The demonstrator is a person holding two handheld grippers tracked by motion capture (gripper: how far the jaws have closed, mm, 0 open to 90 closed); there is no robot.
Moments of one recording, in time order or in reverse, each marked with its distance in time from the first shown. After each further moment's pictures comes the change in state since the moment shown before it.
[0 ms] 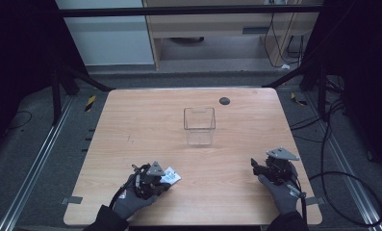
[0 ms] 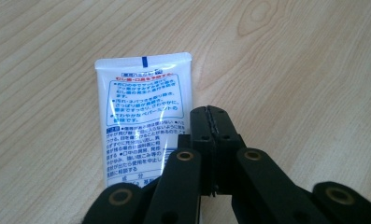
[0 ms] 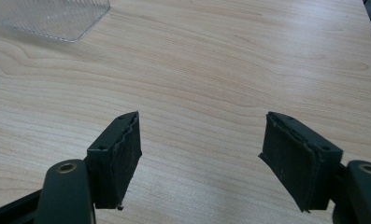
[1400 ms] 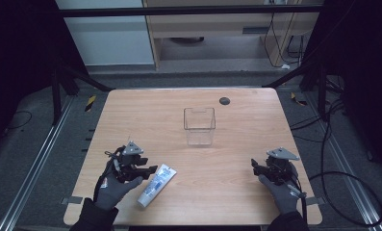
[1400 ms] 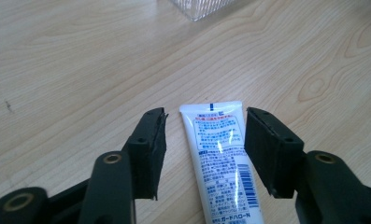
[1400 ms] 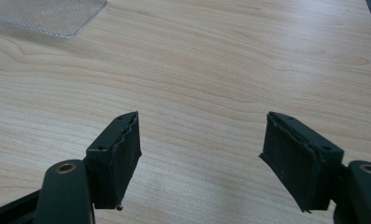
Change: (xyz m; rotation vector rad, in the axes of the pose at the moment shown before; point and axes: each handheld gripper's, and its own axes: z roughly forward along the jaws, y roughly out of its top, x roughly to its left) left arm 0.036 0.015 -0.059 -0.108 0.166 -0.182; right arm -0.001 -0.001 0.002 0.016 -0.005 0.004
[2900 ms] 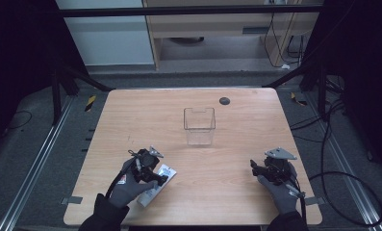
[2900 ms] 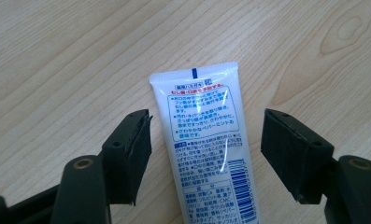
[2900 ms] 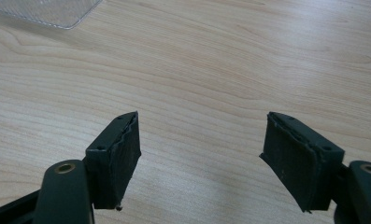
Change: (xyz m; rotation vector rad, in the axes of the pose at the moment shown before) left arm -0.022 0.009 0.048 0.251 0.011 0.076; right arm 0.003 0.000 0.002 0.018 -0.001 -0.021
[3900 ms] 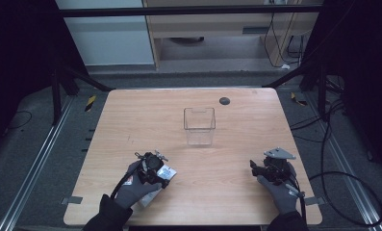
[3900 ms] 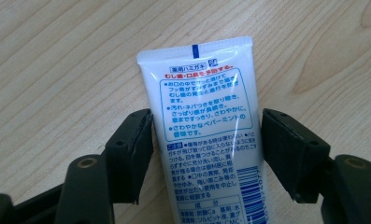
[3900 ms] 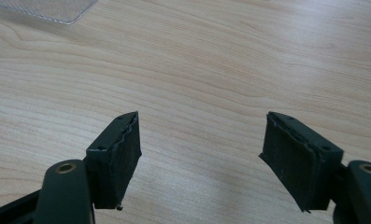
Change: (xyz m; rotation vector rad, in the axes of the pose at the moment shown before) left arm -0.002 -0.001 0.025 0.093 0.015 -0.007; right arm 0.001 0.000 0.002 0.016 0.006 -0.002
